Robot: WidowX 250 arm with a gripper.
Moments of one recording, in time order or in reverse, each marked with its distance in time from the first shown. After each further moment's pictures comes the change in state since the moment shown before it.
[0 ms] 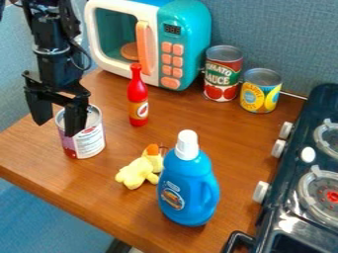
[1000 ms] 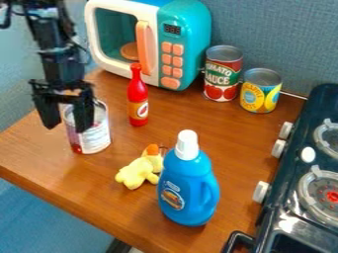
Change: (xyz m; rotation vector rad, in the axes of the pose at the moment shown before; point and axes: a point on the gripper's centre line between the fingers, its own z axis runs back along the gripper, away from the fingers) arm 0.019 0.006 -0.013 -0.195 0.086 0.093
